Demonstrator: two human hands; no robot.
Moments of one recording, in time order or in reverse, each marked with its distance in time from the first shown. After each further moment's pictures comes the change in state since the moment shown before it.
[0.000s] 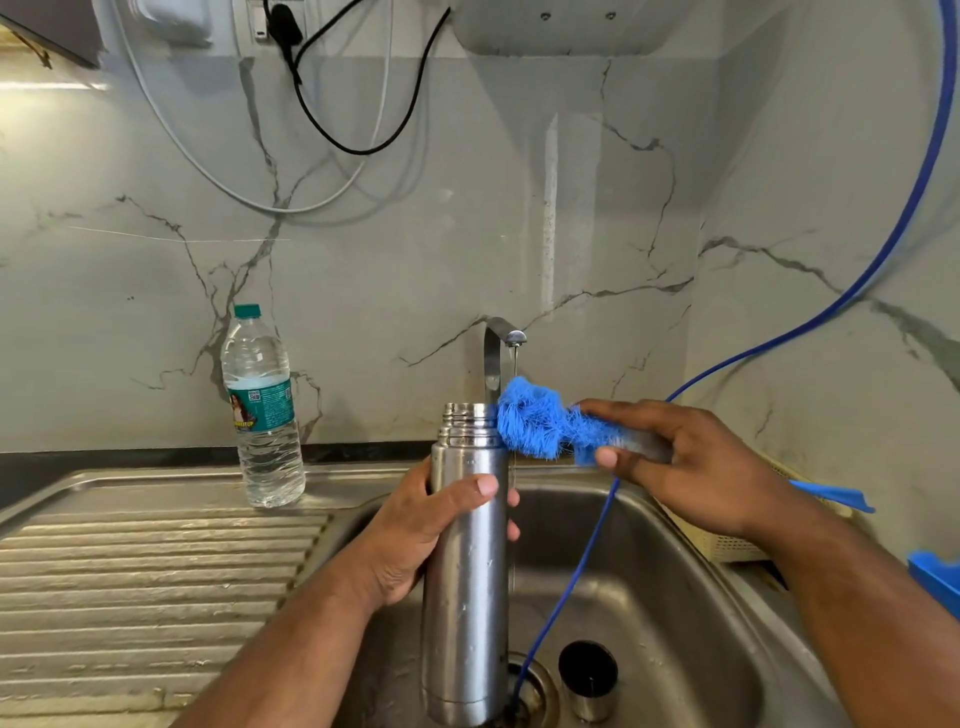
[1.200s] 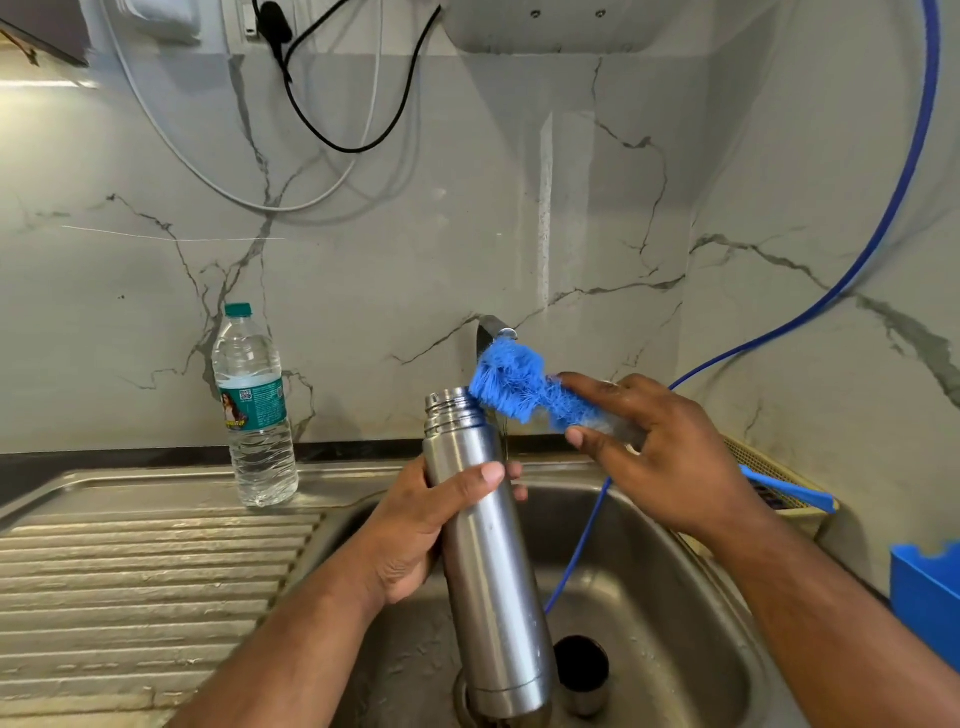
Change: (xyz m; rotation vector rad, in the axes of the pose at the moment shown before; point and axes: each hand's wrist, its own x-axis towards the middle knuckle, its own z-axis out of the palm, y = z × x) left_hand 0.001 0.001 0.013 -0.087 0.062 -0.026; right_hand 0.005 0.004 0.023 -0.139 0.329 -0.150
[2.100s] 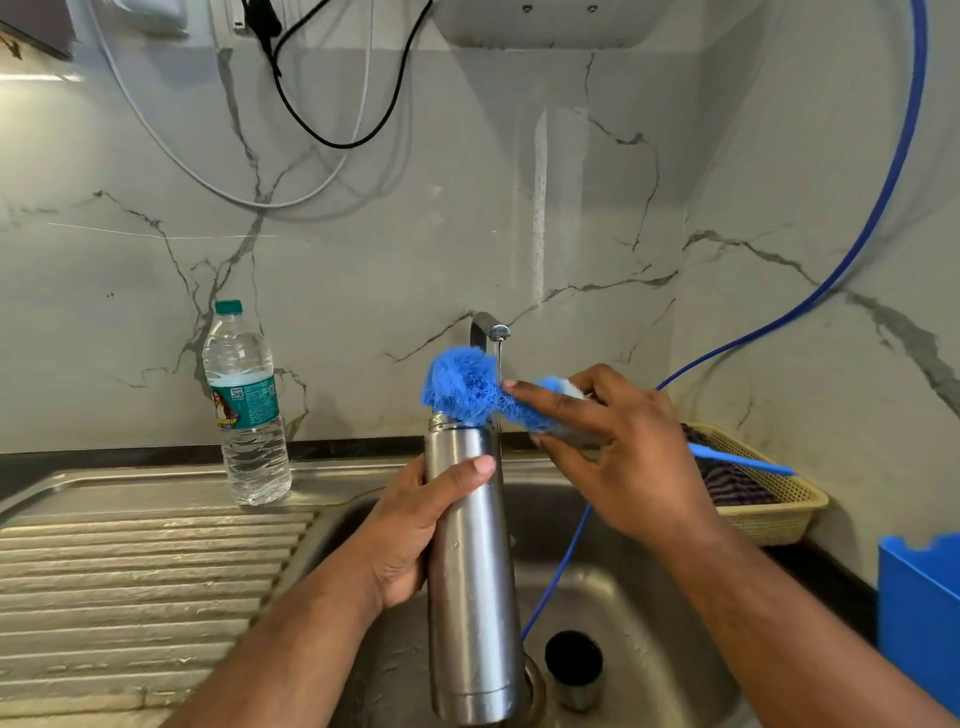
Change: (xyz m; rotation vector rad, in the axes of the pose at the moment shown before) left_hand -0.003 0.002 0.004 -0.072 0.055 -0.097; right_hand 0.001 -0.015 0.014 -0.093 0.116 -0.183
